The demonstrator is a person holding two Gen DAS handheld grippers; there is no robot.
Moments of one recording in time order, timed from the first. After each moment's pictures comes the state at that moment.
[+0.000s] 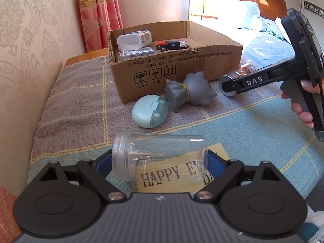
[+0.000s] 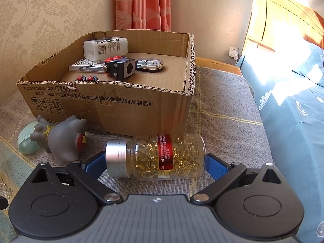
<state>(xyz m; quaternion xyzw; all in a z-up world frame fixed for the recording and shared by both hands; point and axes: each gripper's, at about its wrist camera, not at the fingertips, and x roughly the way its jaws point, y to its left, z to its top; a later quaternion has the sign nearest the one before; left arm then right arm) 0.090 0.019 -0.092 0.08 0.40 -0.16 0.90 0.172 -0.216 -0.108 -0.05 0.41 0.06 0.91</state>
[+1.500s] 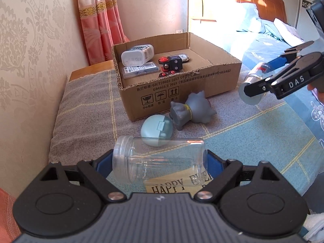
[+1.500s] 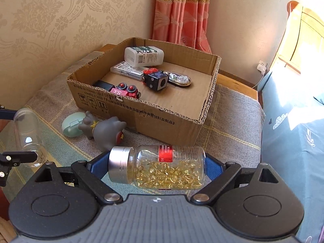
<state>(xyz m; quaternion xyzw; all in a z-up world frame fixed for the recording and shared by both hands) 0.096 0.024 -0.053 0.10 0.39 -0.16 0.90 0.148 -0.215 -0.034 -0.11 0.42 0.16 0.89</state>
